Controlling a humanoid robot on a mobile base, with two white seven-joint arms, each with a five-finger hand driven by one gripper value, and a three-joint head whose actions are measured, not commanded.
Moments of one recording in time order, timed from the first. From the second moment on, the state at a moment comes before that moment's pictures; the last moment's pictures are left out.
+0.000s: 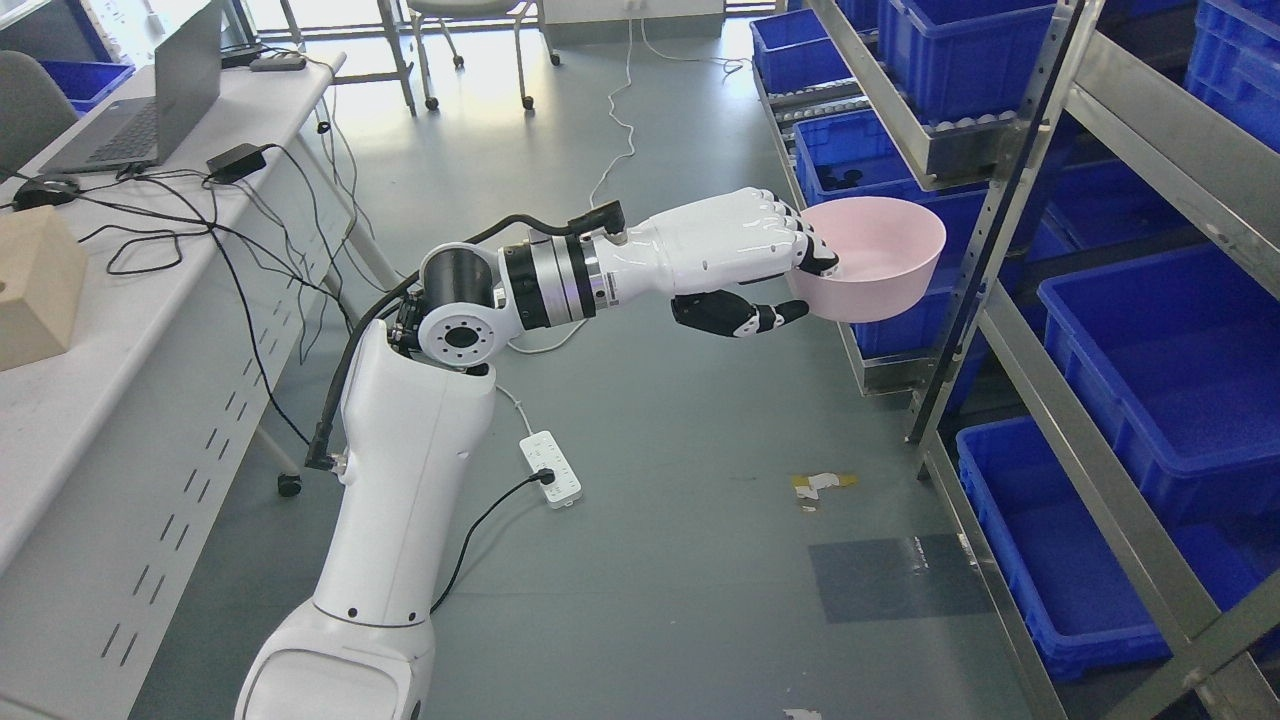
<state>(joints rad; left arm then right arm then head) -0.68 0.00 -0.18 -1.48 -0.51 -0.72 -0.92 0.00 0.00 0.05 0.00 0.05 -0.08 -0.02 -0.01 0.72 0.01</state>
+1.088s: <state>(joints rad) -0.91 0.00 -0.15 -1.40 -0.59 -0.72 -0.94 0.00 0.00 0.05 0.00 0.05 -0.08 -0.02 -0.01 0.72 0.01</state>
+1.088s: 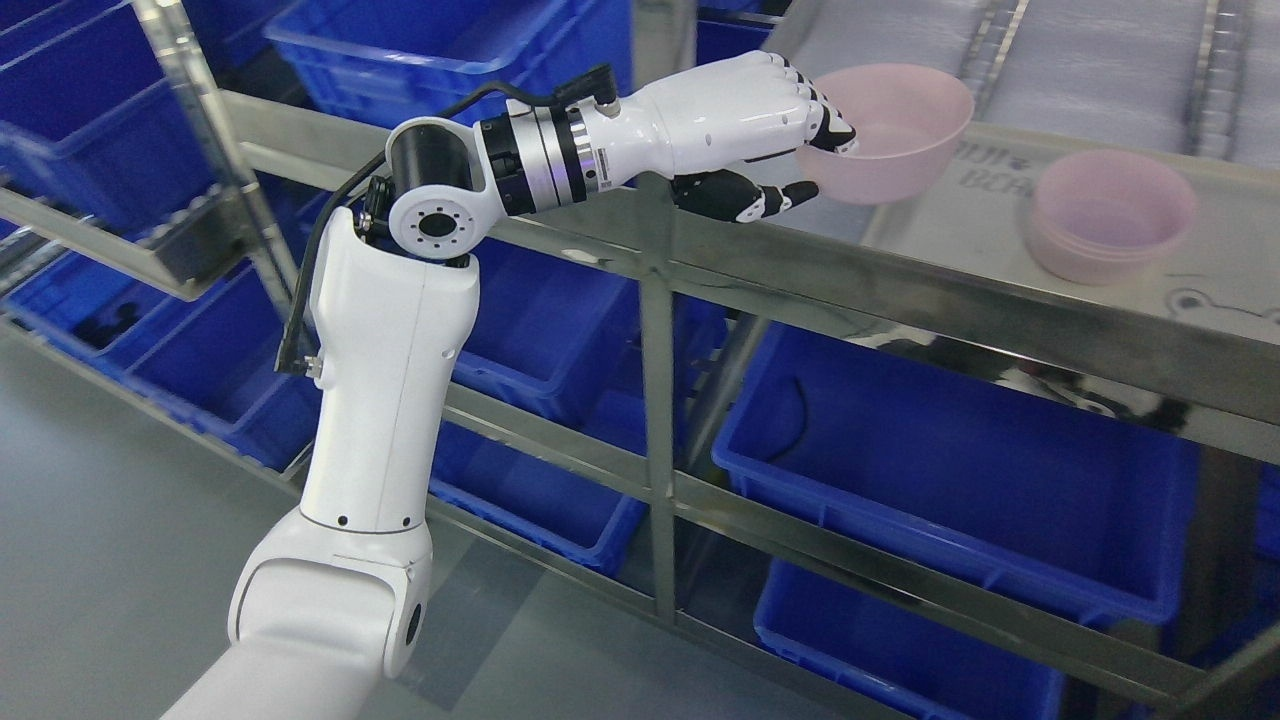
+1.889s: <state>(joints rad) -0.96 0.01 -0.13 -1.32 -0.86 -0.73 -1.01 0.00 0.00 0.05 0.00 0.05 -0.08 -0.02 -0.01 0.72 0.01</state>
